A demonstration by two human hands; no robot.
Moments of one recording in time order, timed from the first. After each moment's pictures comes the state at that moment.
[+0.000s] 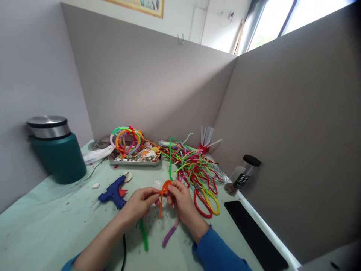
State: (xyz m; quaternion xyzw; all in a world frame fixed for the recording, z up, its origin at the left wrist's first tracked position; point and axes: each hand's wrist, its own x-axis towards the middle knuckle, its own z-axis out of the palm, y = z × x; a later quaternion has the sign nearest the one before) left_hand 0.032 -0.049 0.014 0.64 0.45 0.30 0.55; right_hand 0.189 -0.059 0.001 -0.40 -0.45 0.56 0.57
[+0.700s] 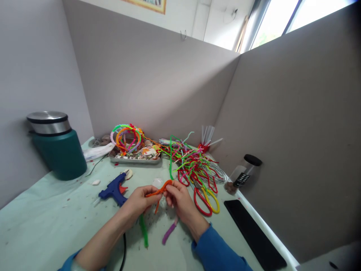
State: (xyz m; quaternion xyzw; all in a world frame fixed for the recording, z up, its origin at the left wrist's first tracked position) left_hand 0.035 -0.055 0.017 0.60 0.46 0.32 0.58; right_hand 0.188 -0.063 0.002 -0.37 -0.44 0.61 0.55
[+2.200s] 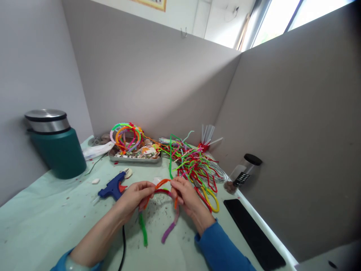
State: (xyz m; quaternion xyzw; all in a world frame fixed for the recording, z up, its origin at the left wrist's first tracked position) left_hand 0.025 -0.052 0.026 0.54 0.43 0.36 0.63; right_hand 0.211 -0.059 0.014 -0.39 -0.46 0.62 0.50
